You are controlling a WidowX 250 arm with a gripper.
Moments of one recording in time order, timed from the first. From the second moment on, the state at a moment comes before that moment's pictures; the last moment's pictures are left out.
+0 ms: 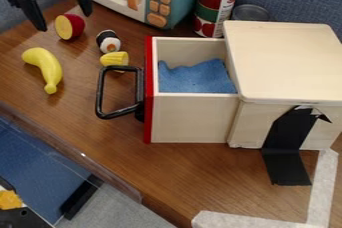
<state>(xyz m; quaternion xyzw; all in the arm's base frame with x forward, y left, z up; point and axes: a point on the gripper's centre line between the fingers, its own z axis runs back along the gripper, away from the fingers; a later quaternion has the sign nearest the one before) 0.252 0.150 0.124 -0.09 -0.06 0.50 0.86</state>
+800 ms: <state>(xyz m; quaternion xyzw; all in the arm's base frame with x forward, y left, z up) 0.277 0.148 0.110 -0.05 -0.01 0.26 0.96</state>
